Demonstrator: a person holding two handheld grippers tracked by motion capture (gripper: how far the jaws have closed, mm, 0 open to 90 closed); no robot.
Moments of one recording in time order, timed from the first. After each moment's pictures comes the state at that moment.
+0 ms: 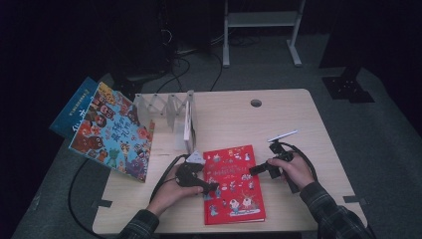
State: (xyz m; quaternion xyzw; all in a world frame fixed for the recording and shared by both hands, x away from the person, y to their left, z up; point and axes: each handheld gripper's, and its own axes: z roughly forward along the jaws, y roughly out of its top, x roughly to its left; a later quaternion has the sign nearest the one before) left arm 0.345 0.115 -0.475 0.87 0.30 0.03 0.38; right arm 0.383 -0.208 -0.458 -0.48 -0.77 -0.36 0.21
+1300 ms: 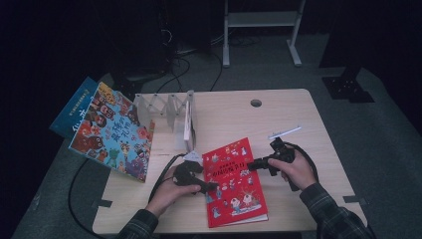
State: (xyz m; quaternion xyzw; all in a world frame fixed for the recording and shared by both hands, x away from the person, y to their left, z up) left arm 0.346 0.121 -0.472 0.87 0.31 0.00 0.39; right arm 0.370 -0.202 -0.426 -0.40 -0.80 -0.43 0.13
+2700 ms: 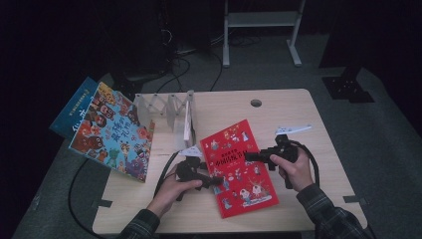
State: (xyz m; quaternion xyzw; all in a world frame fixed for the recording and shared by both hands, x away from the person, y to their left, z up) left arm 0.349 0.114 -0.457 0.83 0.30 -0.05 0.48; right arm 0.354 -0.201 -0.397 -0.35 -0.76 -0.55 0.09
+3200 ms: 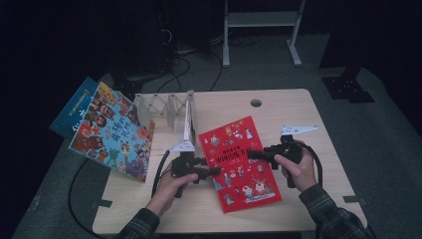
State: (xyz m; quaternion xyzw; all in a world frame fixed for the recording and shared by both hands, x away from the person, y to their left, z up) left arm 0.347 0.128 -0.436 0.79 0.30 -0.03 0.53; right arm 0.349 -0.209 -0.391 -0.33 -0.75 -0.57 0.05
